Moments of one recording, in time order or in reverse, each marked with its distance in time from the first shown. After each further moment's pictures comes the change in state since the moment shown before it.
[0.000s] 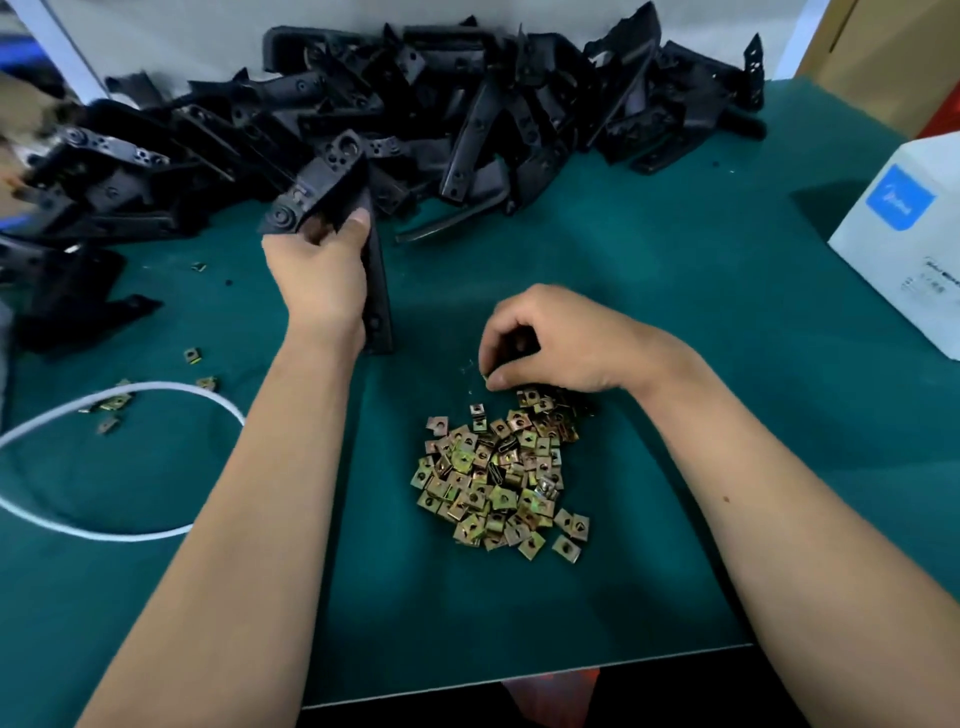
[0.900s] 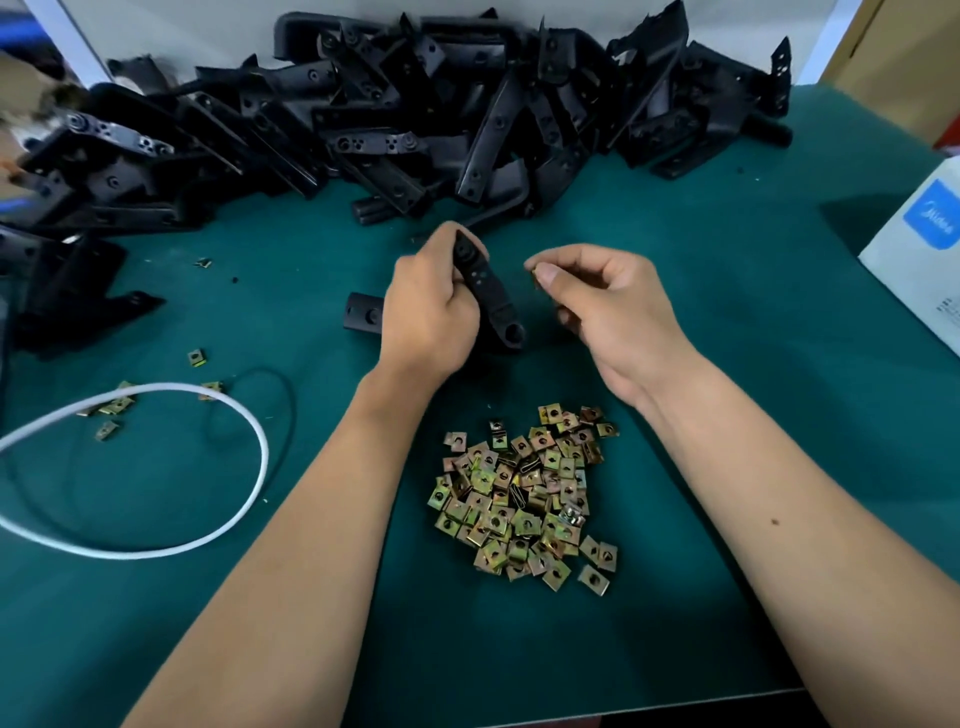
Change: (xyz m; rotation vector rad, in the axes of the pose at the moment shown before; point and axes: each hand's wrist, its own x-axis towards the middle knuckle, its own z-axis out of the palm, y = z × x) left_hand -0.034 -0.023 0.021 0.545 -0.508 0.445; right_hand 0.012 0.006 0.011 0.860 0.680 0.198
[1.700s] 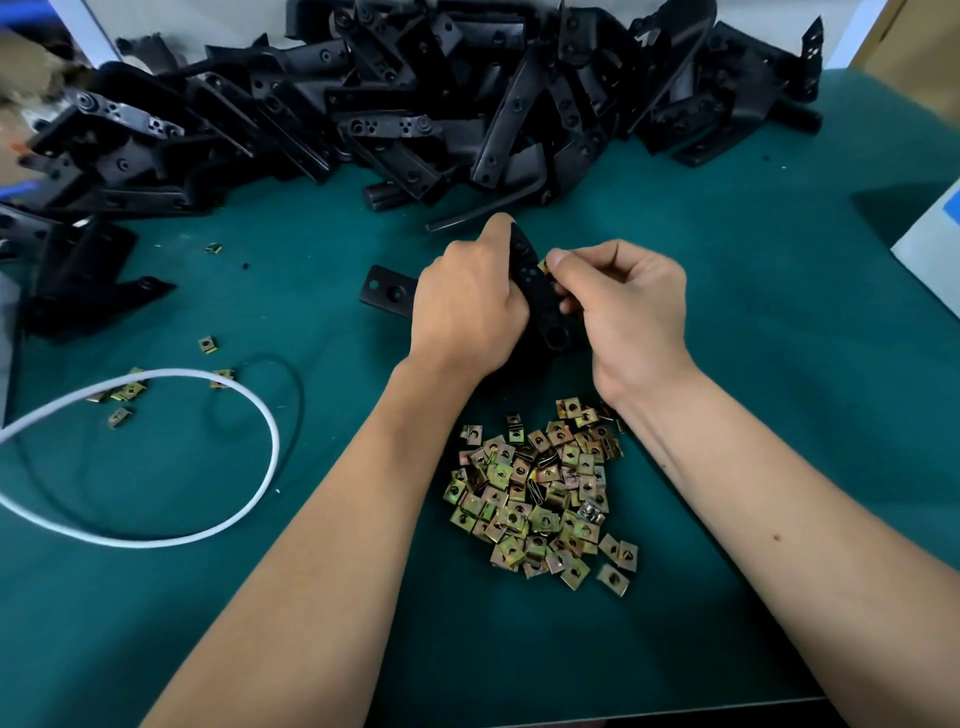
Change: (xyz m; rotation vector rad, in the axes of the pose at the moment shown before) left_hand -0.002 0.020 0.009 0.393 -0.097 0.053; right_hand -0.009 0.002 0.024 0.176 0.247 -0.028
